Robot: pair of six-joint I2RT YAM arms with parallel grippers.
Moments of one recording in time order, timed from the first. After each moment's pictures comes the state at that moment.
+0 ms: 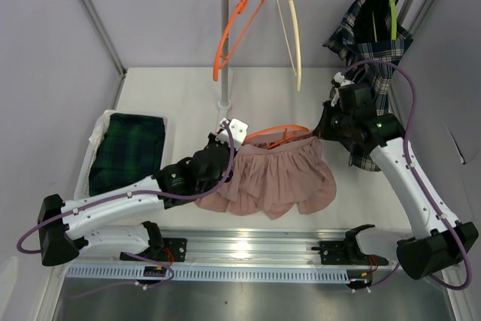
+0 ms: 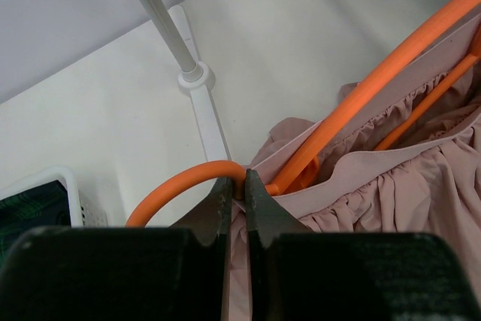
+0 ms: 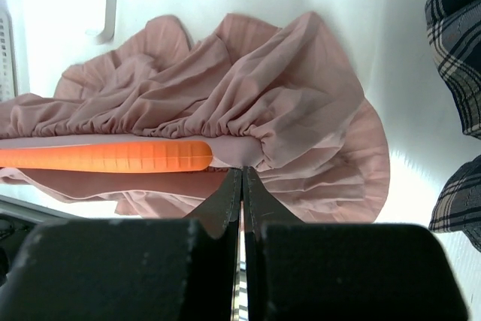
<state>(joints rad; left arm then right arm) -1.11 1.09 0.90 -0.15 -0.77 0.03 0.34 1.21 1.32 -0.88 -0.06 0.38</state>
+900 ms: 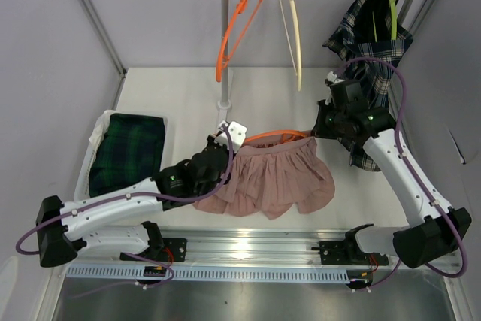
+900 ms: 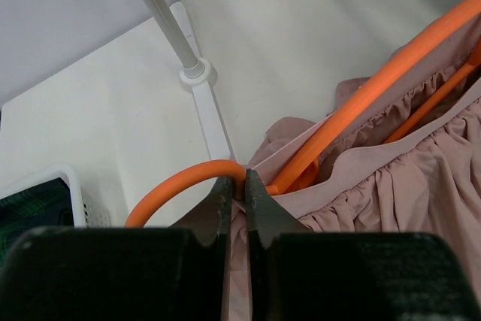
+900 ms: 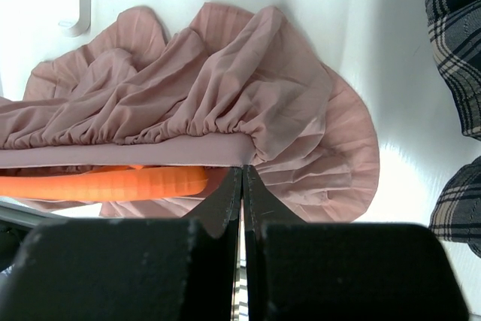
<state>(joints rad) -1.11 1.06 0.86 -0.14 -0.77 0.04 0.36 1.29 1.35 -0.90 -0.03 0.38</state>
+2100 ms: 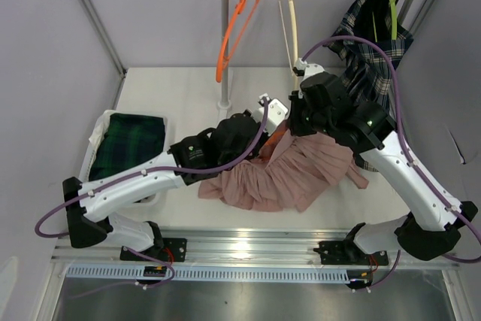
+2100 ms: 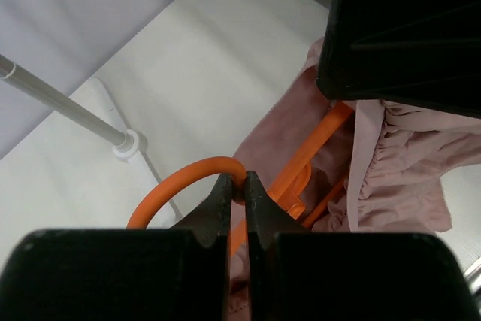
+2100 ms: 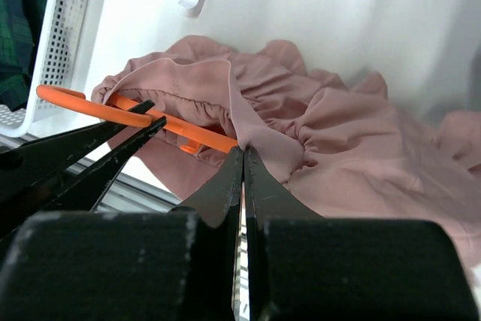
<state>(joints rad) -1.13 1.35 1.39 -0.42 -0.49 0.09 0.79 1.35 1.77 -1.08 0.22 0.44</state>
